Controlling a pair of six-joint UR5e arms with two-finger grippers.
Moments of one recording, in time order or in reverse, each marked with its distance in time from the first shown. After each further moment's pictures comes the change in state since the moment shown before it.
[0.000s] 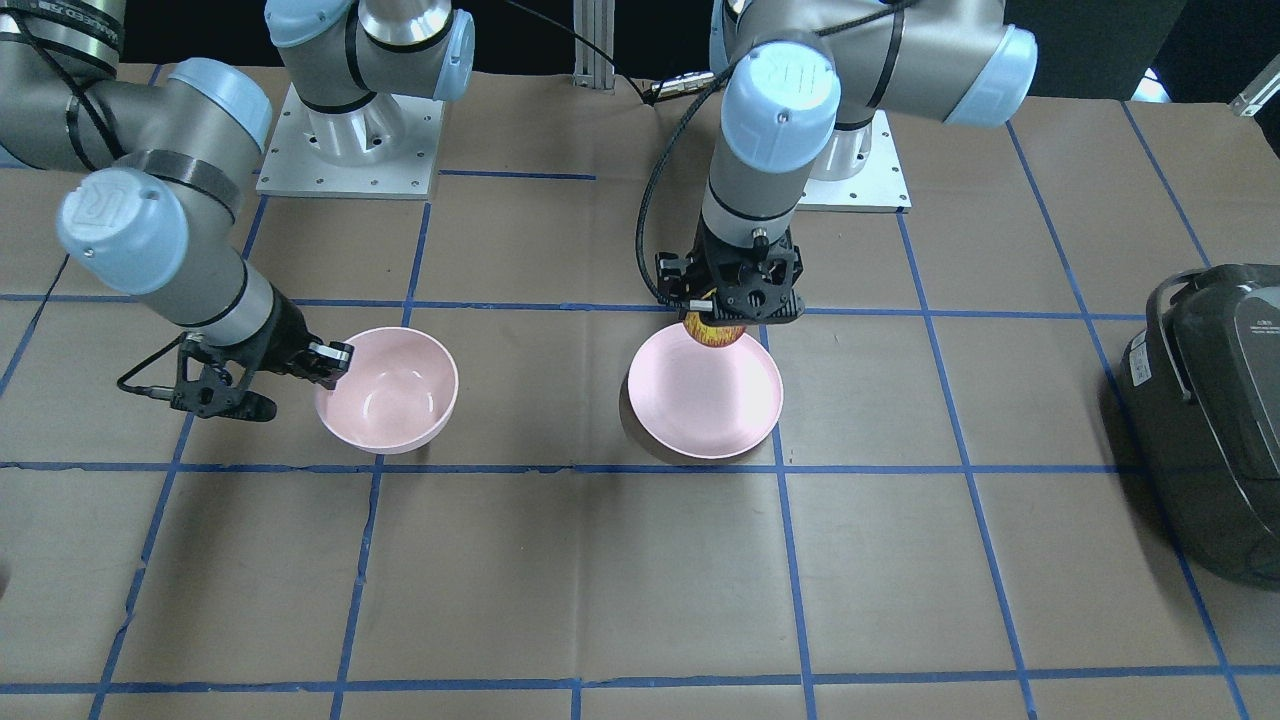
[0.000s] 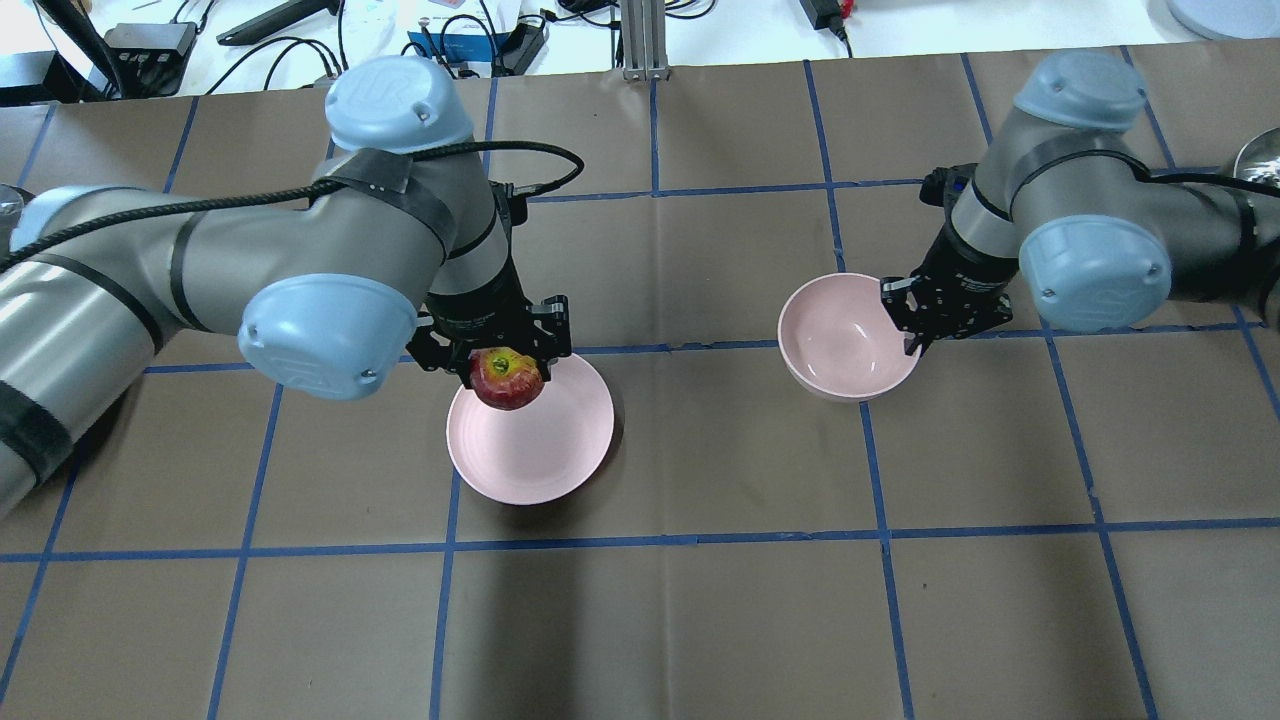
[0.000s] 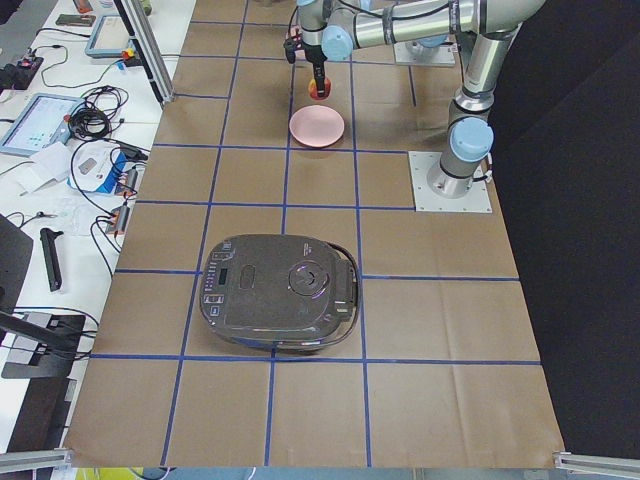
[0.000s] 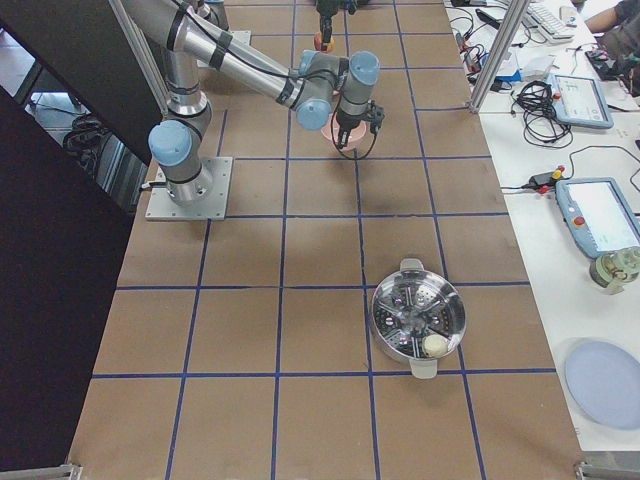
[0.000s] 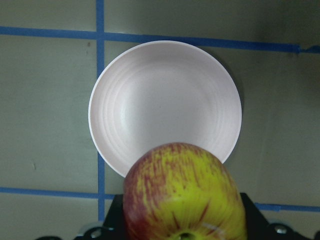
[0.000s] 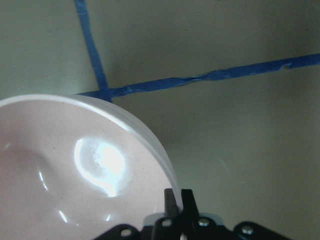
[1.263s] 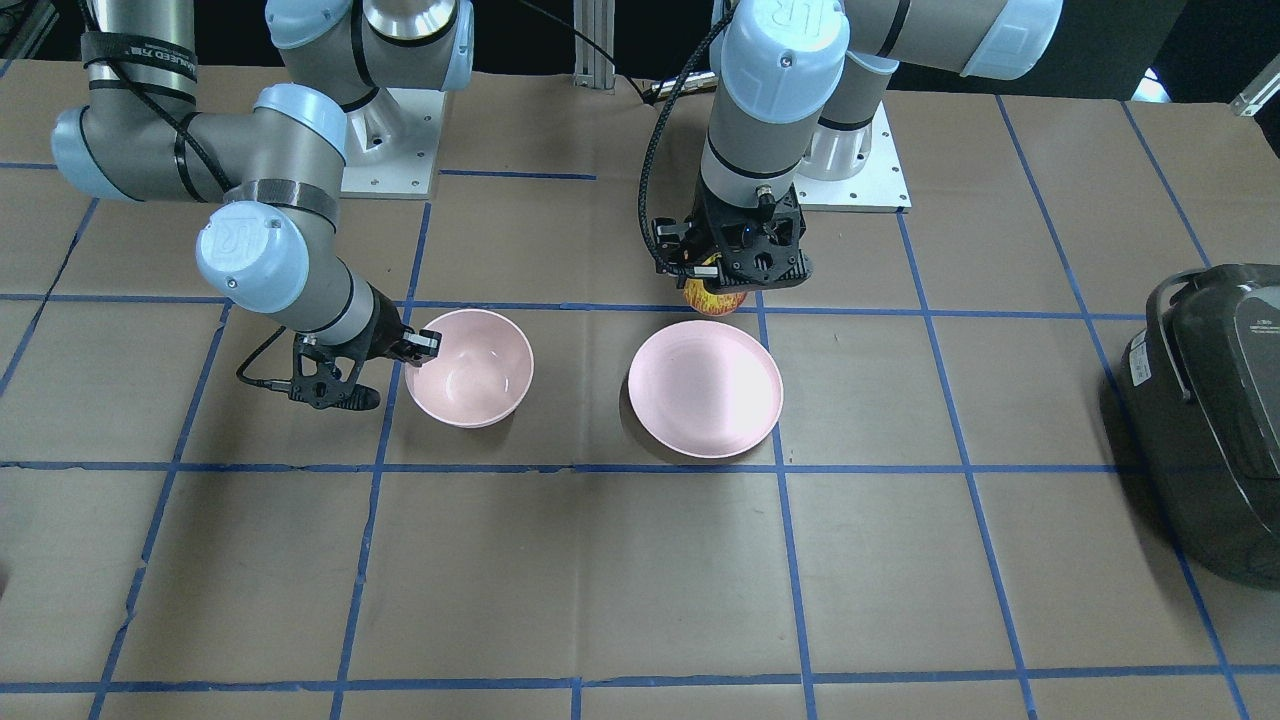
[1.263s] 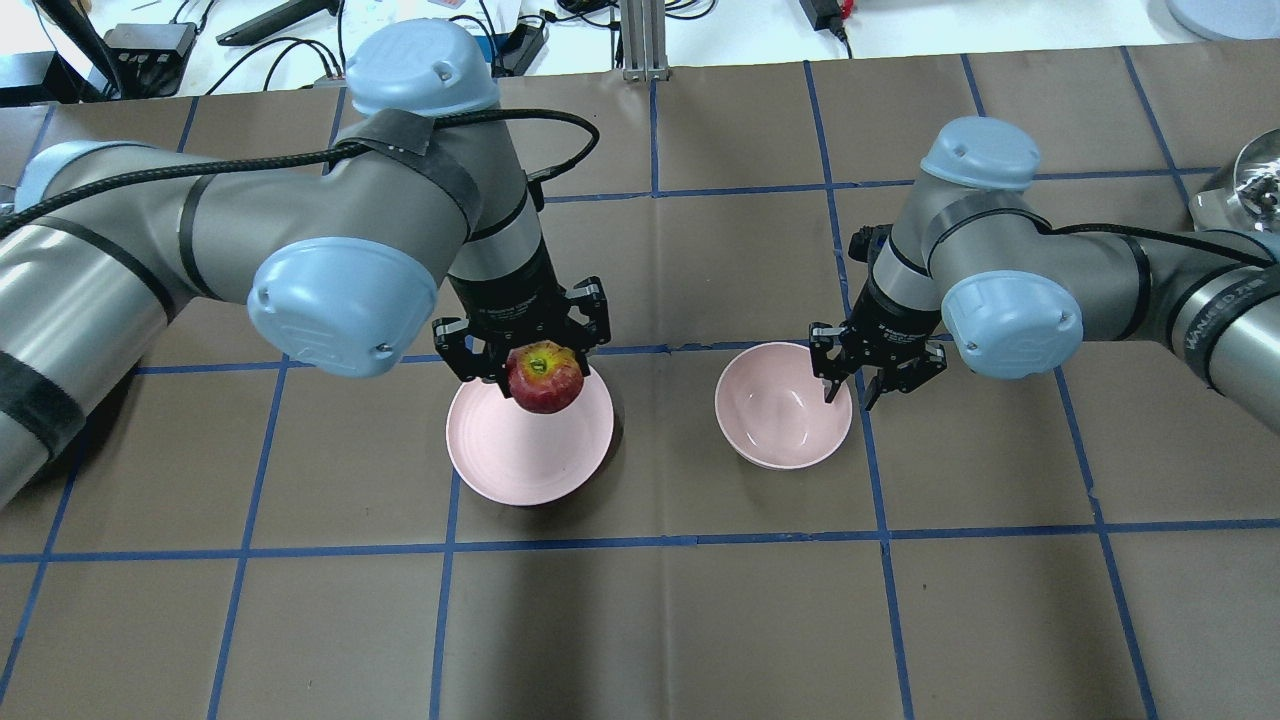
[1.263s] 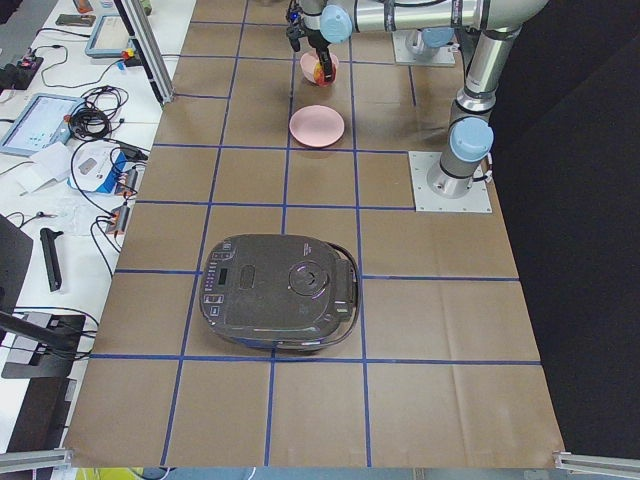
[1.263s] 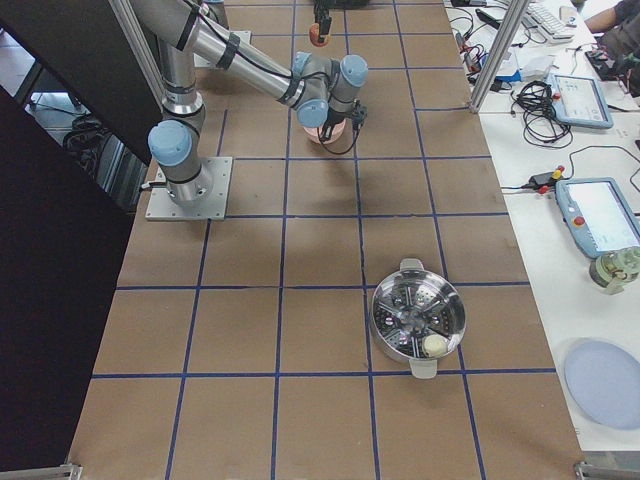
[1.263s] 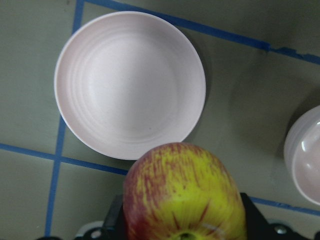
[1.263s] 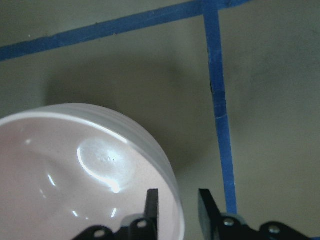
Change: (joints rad) left arm -0.078 -0.055 0.065 -0.026 -0.090 -0.273; right arm 0.071 0.032 0.031 -0.012 0.038 0.069
